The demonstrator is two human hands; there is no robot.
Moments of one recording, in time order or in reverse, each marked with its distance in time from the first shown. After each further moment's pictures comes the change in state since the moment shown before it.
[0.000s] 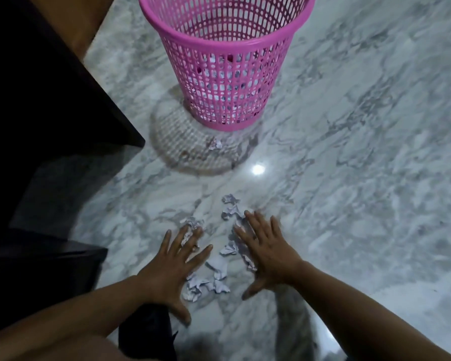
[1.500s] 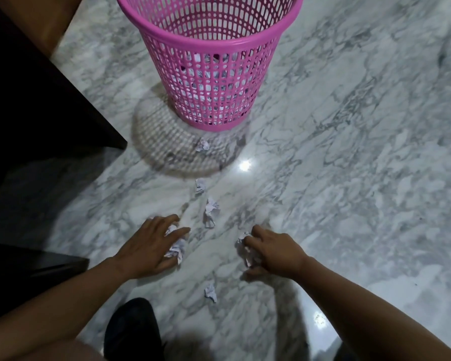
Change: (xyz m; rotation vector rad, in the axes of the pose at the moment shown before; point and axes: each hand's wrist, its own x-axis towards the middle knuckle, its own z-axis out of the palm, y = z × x) left_hand 0.032 -0.065 -0.003 0.006 0.405 0.007; right_hand -0.014 0.031 -0.006 0.017 0.158 -0.013
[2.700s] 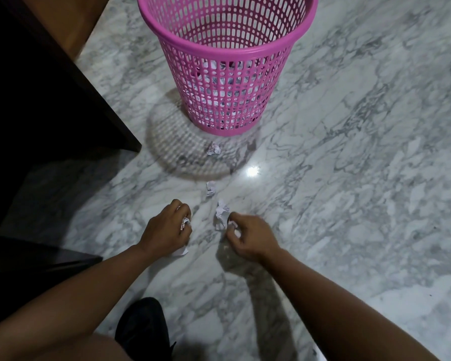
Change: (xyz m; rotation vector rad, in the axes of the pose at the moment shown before) left_hand 0.038 0.011 -0.018 -0.315 0.217 -0.391; right_hand 0.077 -0.061 -0.027 0.465 0.308 0.300
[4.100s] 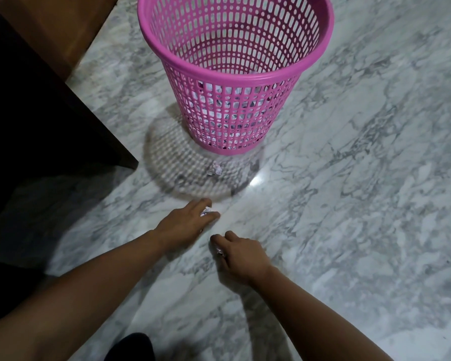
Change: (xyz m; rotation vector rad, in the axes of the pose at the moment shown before) left_hand 0.092 0.009 -0.001 0.222 -0.296 0.227; right_hand 0.040 0.014 0.022 -0.320 -0.294 -0.144
